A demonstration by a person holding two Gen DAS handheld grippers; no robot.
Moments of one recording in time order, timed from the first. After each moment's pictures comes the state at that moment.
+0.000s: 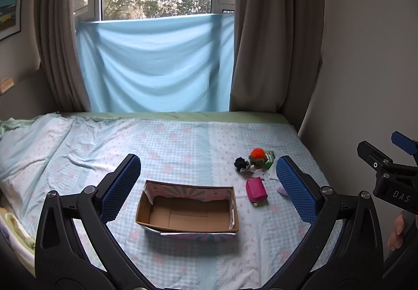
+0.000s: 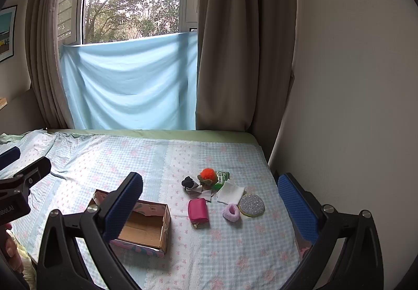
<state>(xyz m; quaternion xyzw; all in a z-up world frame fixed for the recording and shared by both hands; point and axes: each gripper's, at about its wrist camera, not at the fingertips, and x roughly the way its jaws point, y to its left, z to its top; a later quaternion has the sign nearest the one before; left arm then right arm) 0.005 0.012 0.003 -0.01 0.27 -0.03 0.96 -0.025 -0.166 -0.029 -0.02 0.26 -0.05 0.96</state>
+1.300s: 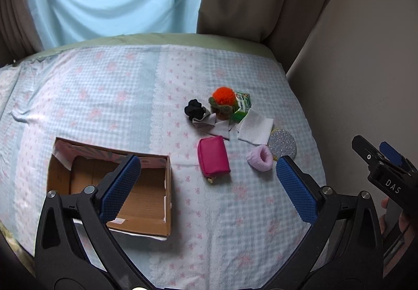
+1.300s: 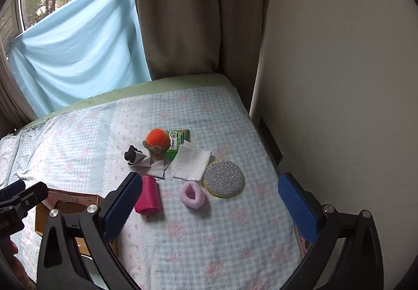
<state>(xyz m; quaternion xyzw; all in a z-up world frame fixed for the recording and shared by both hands) 0.209 -0.131 -0.191 -0.05 0.48 -0.08 0.87 0.129 -0.329 -0.174 0.05 0.39 -0.11 0.91</state>
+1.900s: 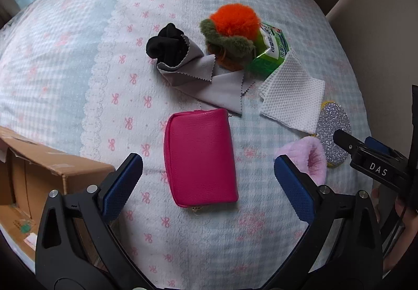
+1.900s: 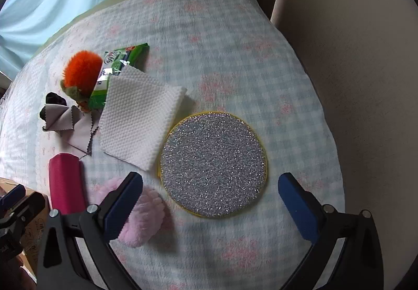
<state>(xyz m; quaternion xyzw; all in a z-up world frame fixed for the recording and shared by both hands) 0.325 -0.197 -0.414 -0.05 0.60 -0.05 0.80 0.292 -0.405 -0.414 0.07 0.57 -0.07 0.81</state>
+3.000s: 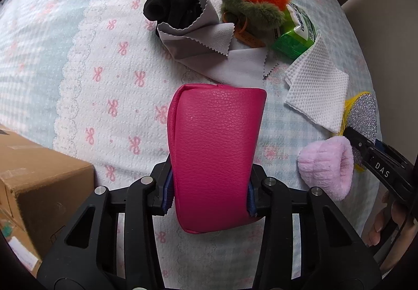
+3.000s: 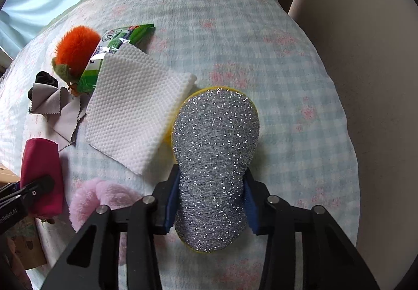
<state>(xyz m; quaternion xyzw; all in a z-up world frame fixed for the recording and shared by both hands) 0.343 -0.175 -0.467 -0.08 0.63 -0.06 0.77 0.306 -0.398 -0.453 0.03 0.58 -0.05 0.81</state>
